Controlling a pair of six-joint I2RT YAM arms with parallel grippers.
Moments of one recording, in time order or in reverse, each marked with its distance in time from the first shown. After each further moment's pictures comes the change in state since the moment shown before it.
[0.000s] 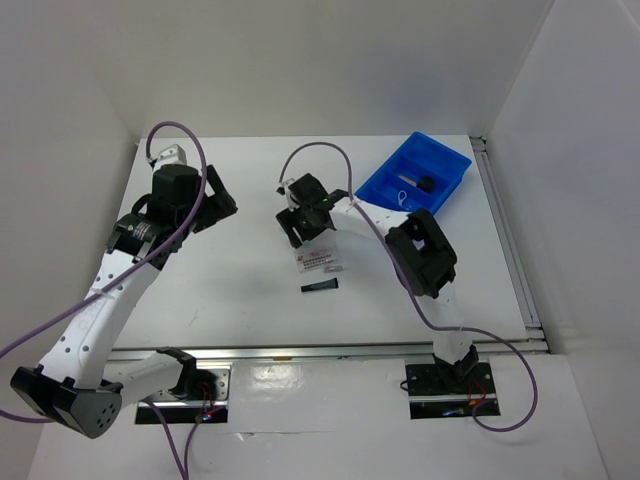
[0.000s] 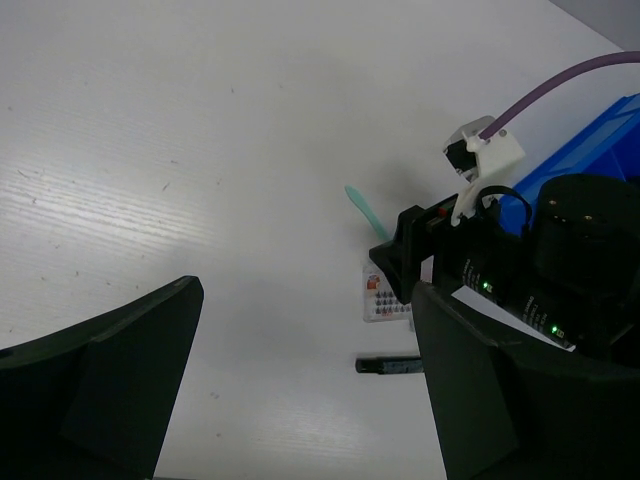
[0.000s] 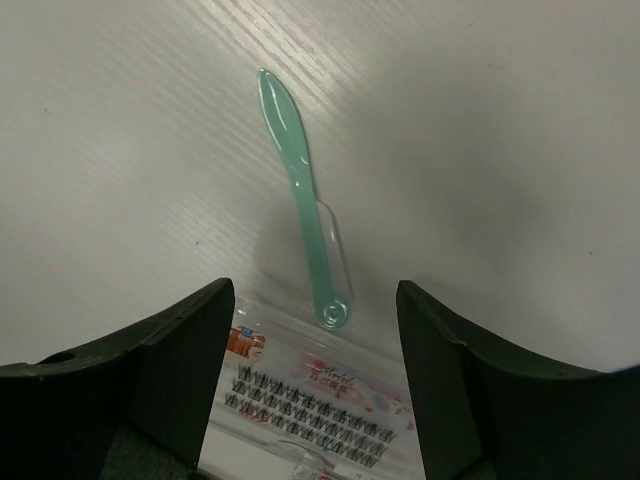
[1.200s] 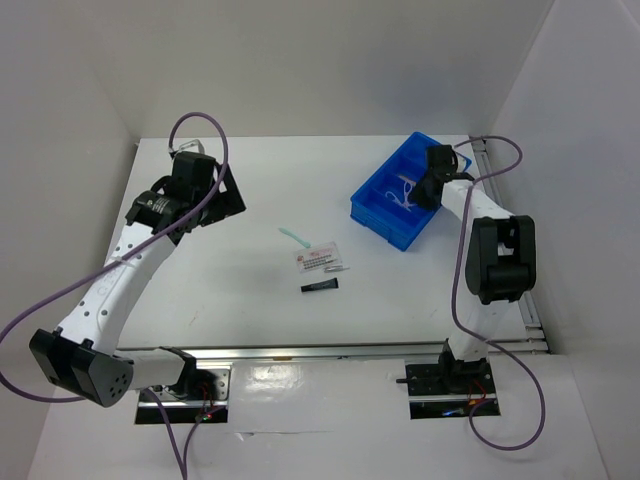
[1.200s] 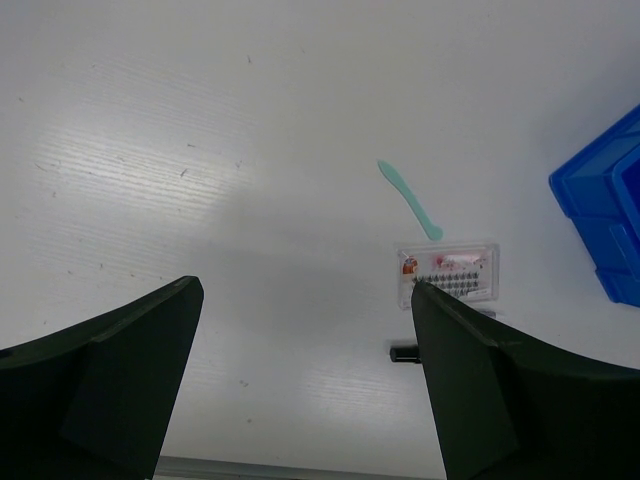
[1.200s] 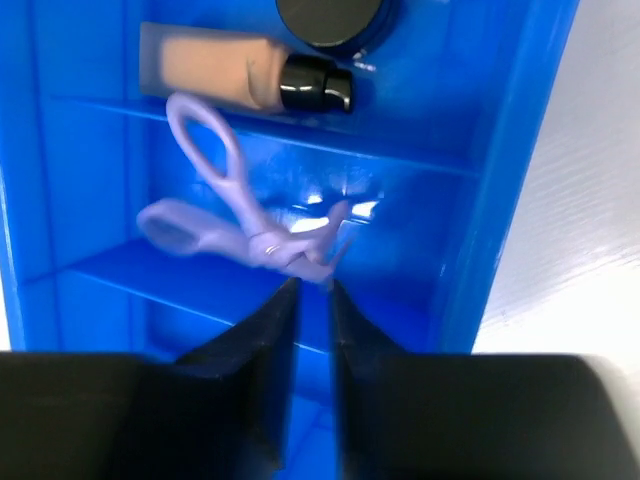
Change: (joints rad) left arm 0.000 0.163 0.090 -0.072 0.012 0.065; right arm -0.660 -0.317 -0.307 0.064 0.205 0.601
